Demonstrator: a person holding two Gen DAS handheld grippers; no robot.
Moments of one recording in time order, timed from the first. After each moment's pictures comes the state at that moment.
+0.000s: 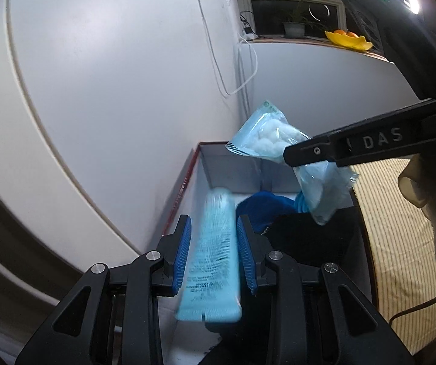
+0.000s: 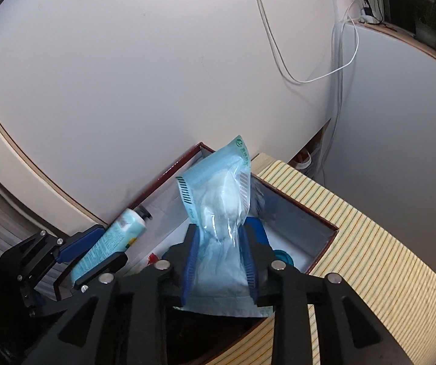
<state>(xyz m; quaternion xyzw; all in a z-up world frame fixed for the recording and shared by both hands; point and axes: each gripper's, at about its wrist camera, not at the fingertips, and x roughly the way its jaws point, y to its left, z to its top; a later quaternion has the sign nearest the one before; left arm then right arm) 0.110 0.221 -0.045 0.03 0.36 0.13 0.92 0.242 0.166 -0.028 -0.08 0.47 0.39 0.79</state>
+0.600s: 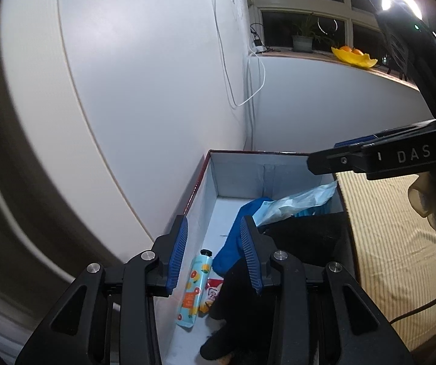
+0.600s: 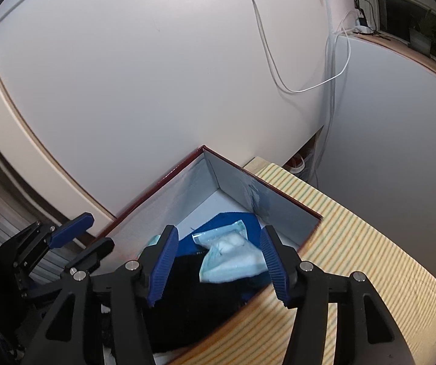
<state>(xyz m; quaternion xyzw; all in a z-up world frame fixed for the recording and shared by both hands) 0.083 0.225 -0.029 0.01 0.34 0.13 0.93 0.221 0.144 -0.004 -0.08 0.46 0.39 0.79</state>
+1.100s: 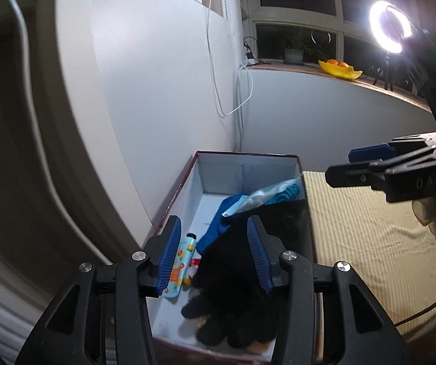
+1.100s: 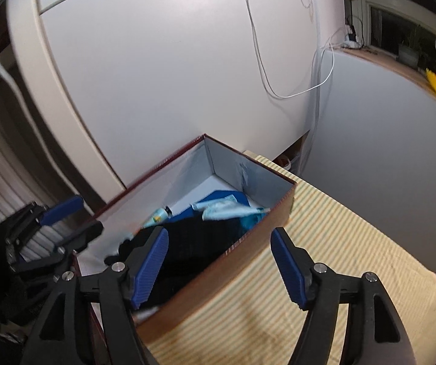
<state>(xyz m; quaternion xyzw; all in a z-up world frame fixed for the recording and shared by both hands) 0.029 0.196 -0.011 -0.01 0.32 0.12 0.94 0.164 0.101 0.022 -0.11 0.43 0.37 0.81</state>
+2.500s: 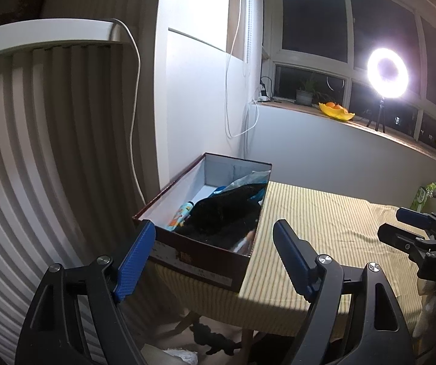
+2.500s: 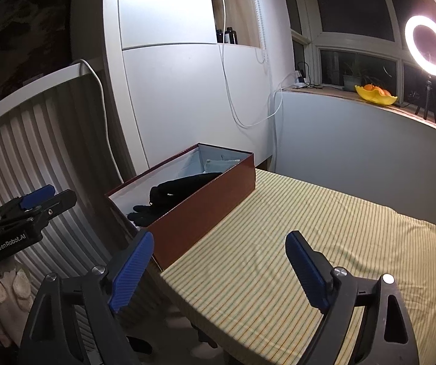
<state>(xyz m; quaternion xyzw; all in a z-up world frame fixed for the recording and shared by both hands) -0.115 0.129 0.001 -0.07 0.23 0.17 0.95 -0.034 -0.041 0.038 -0.05 0.31 0.33 0.89</state>
